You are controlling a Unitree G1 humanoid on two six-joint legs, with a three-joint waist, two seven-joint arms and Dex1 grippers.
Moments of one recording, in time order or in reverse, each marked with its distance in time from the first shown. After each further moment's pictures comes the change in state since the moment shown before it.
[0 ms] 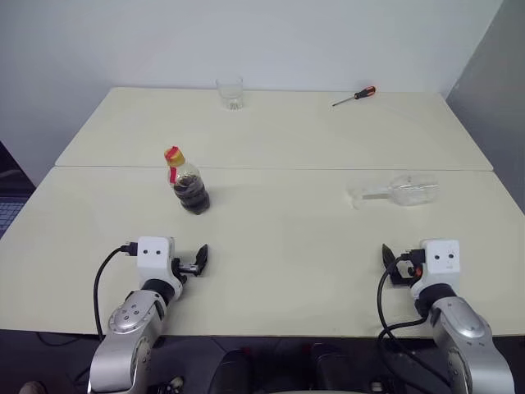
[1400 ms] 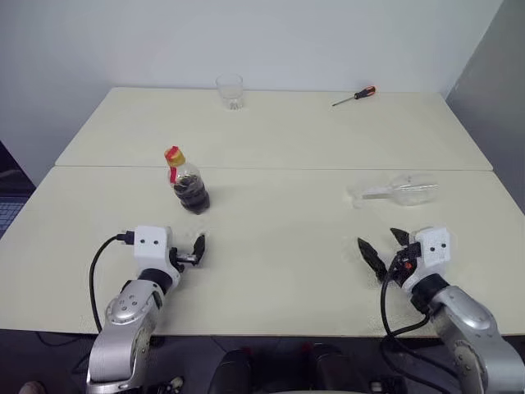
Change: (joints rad) left arm -0.087 0.018 0.007 0.005 0.022 -0.052 0.001; right arm -0.069 -0.139 0.012 -0.118 0.307 0.043 0.302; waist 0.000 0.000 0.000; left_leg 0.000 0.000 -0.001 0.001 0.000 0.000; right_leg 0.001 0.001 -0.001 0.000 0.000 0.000
